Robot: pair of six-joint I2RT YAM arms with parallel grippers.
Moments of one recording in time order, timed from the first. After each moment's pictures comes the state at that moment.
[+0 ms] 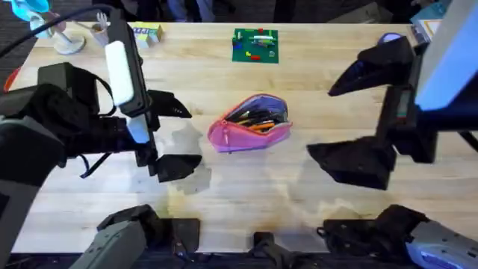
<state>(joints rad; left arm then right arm) 0.30 1.03 0.73 -1.10 0.87 1.49 0.61 0.99 1.36 -1.27 -0.26 -0.39</state>
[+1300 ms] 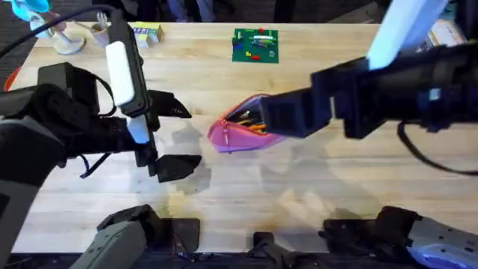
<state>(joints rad) 0.30 1.03 0.73 -1.11 0.87 1.49 0.84 1.06 1.36 -1.08 -0.01 0.45</state>
